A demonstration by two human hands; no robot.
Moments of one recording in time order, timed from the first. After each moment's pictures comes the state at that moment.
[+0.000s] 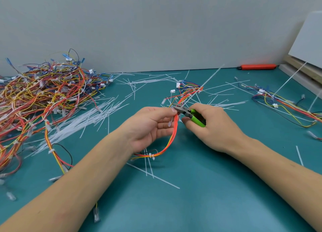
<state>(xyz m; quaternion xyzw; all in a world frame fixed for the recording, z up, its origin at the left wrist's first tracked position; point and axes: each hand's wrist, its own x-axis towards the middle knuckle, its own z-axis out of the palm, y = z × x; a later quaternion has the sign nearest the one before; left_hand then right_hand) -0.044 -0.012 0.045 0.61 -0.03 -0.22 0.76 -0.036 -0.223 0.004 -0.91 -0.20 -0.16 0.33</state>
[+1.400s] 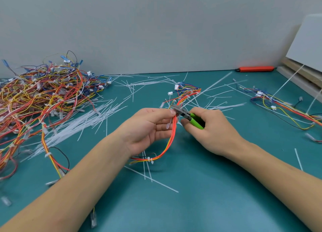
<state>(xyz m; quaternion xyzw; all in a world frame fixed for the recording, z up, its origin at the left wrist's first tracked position) -0.045 -0.012 0.047 0.61 -0.05 -0.23 0.76 -0.038 -0.222 0.001 -0.89 -0.20 -0.13 0.38</state>
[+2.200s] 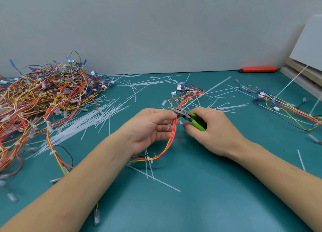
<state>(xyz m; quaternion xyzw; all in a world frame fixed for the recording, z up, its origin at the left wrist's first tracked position) -0.040 -0.010 0.041 0.64 -0.05 -0.22 0.74 -0.038 -0.221 0.003 -0.90 -0.21 -0.16 0.35</state>
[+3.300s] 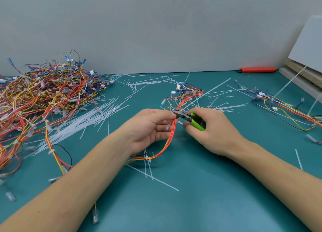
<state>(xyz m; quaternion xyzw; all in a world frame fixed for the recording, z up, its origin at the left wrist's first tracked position) -0.040 -0.009 0.040 0.63 -0.04 -0.23 0.74 -0.038 -0.222 0.004 -0.90 -0.22 -0.16 0.34</state>
